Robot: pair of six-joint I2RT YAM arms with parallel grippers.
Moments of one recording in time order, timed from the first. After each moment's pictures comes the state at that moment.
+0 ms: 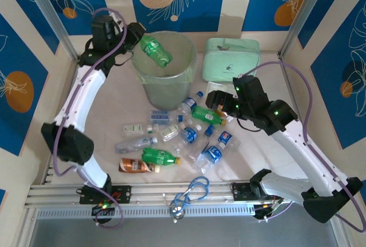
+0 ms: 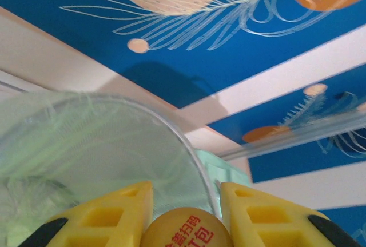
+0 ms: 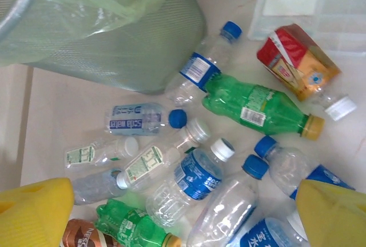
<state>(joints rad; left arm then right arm) -0.22 1.73 1.87 -0.42 0.26 -0.89 0.57 1.05 1.26 -0.98 0.02 0.75</state>
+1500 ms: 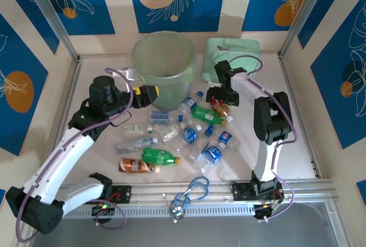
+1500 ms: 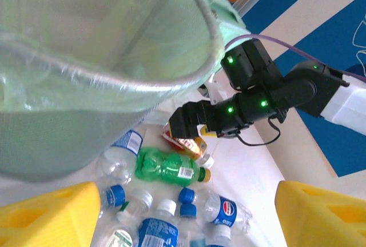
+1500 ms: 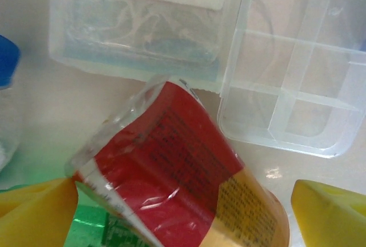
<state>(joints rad) -0.44 1.01 1.03 -0.38 0.36 -0.56 0.29 1.95 1.49 -0.92 0.02 0.43</state>
